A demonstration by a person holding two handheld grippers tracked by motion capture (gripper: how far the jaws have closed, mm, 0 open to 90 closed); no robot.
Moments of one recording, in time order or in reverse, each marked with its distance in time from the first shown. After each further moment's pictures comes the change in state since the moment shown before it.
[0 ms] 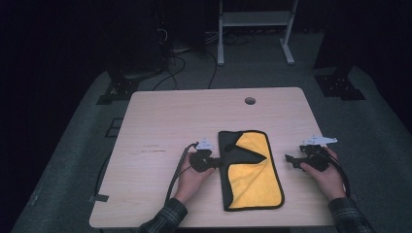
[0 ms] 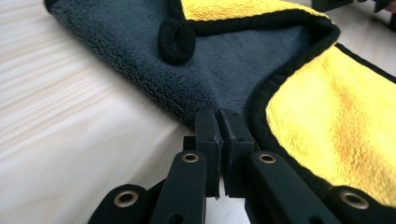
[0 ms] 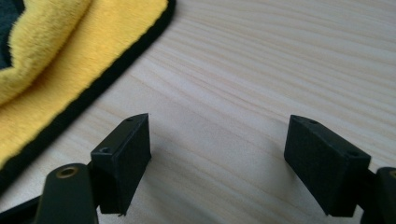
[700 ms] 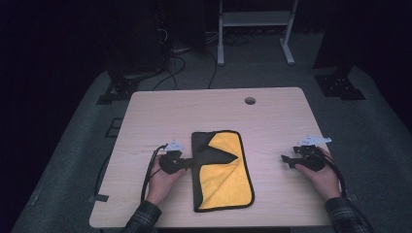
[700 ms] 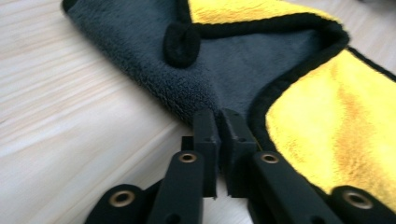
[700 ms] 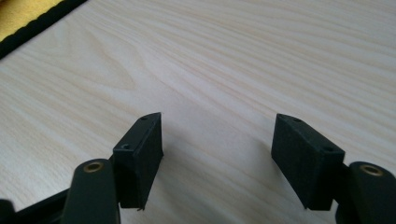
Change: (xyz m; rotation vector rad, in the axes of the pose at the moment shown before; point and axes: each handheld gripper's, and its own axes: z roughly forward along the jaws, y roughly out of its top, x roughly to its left) left arm 0.043 -0.034 -0.066 0.025 0.109 -0.054; right arm 0.017 0.009 0.003 0.015 0.017 -0.040
